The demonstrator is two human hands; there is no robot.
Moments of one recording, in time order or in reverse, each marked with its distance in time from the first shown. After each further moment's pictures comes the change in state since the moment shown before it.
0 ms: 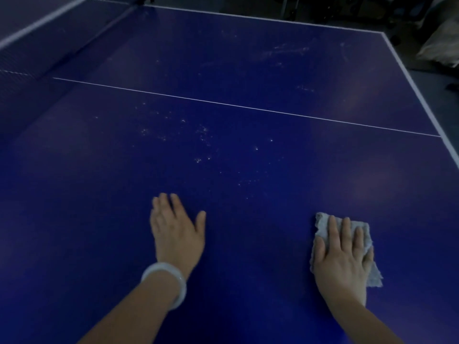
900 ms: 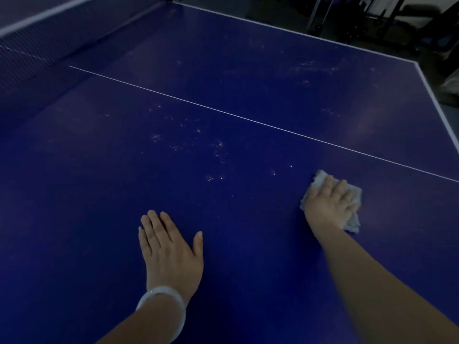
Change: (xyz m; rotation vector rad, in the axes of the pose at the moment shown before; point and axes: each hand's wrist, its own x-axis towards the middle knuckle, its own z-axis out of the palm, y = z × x) left_hand 0.021 -0.009 0.018 0.174 0.019 -0.104; right_hand 0.182 -0.122 -0.009 -0.021 -0.017 0.030
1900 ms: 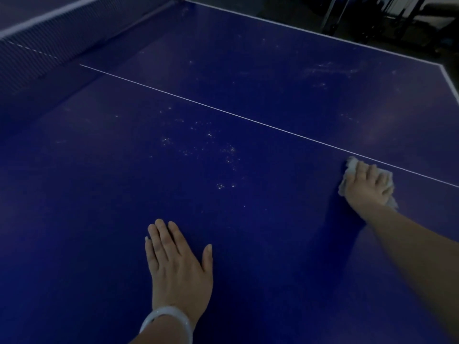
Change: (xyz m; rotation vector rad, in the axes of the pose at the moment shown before) left_hand 0.000 0.001 -0.004 -0.011 -0.033 -0.005; right_hand 0.110 0.015 -0.017 0.019 -0.042 -0.041
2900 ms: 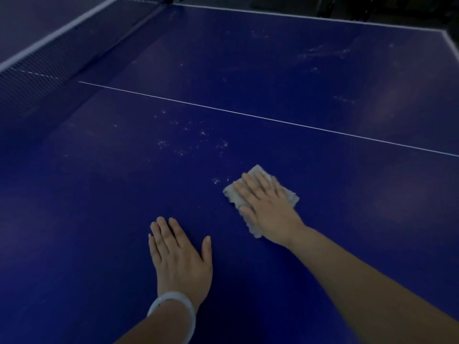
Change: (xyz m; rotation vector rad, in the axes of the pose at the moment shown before) left_hand 0.001 0.003 0.000 -0.003 0.017 -0.036; right_hand -0.158 -0.085 0.051 -0.280 -0.023 -1.017
